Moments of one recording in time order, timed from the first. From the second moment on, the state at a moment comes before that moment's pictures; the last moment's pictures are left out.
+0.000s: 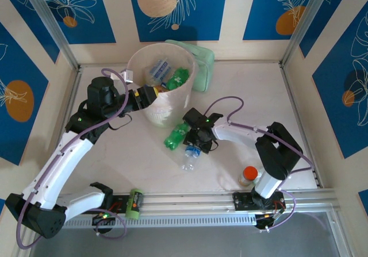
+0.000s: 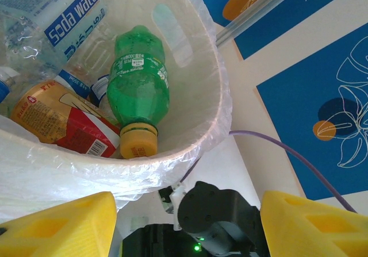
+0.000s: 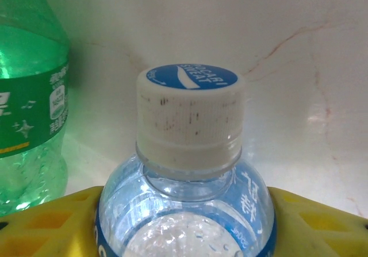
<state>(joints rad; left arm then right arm) -0.42 1.07 1.17 -0.47 0.37 -0.68 0.79 1.65 1.05 -0.72 -0.06 1.15</state>
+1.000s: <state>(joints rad) -0.64 1.21 1.21 -0.11 0.72 -0.80 0.56 1.04 1.38 -0.60 -0.17 1.10</state>
